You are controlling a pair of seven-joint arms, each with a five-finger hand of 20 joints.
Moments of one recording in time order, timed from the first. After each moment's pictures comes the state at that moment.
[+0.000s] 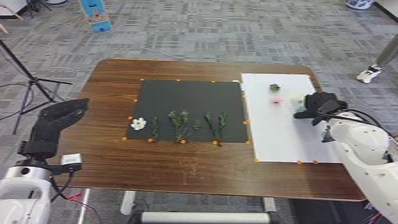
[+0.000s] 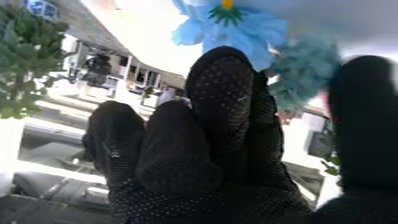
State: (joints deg) left arm 127.0 -49.8 -104.2 -116.4 72.7 17.2 9.2; right arm -82.4 -45.7 75.8 -85.9 -149.2 -8.2 3.3
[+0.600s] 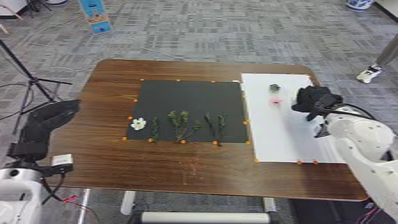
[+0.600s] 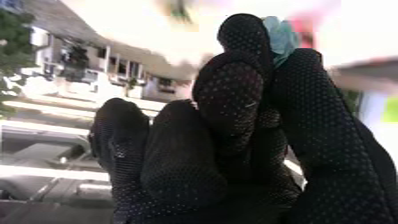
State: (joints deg) left arm 129.7 -49.1 -107.6 -115.9 70.2 17.7 9.2; right arm -82.1 -42.7 74.4 -91.5 -141.9 -6.5 1.8
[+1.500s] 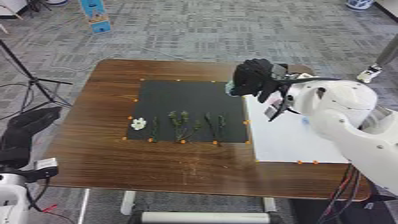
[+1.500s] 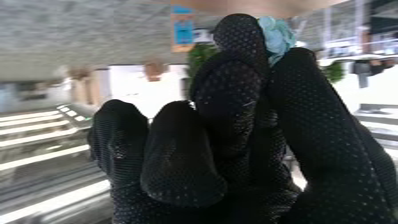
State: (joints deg) left arm 131.9 -46.9 -109.4 -113.0 67.9 22.0 8.4; right arm -58.4 -39.3 50.7 -108.7 -118.3 -16.3 -1.0
